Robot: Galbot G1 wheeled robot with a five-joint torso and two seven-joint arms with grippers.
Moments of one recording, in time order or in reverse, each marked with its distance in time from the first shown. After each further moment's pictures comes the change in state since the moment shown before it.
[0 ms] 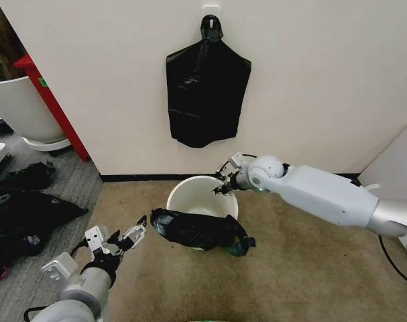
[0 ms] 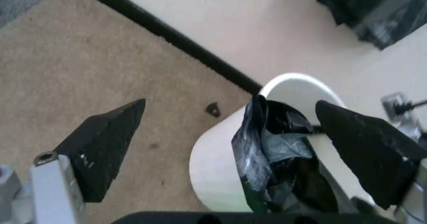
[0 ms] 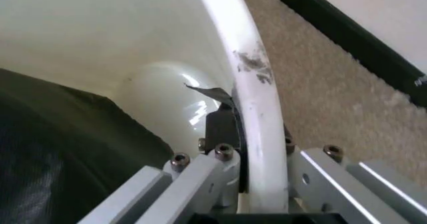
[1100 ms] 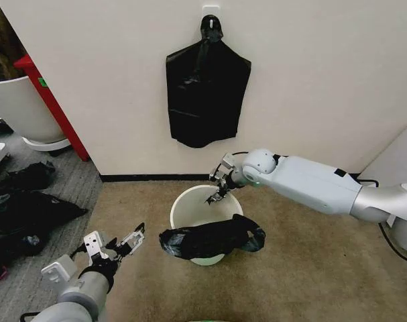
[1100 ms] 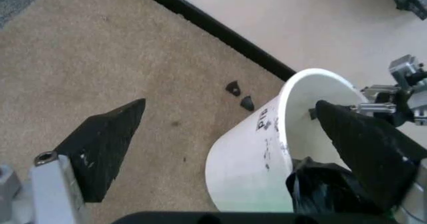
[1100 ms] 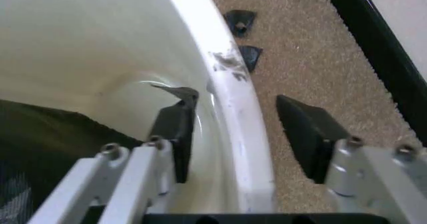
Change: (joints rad) left arm 0.010 -0.006 -0.002 0.000 -0.002 0.086 -0.059; right arm 0.109 0.130 -0.127 -0.189 -0.322 0.001 -0.435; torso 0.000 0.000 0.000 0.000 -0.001
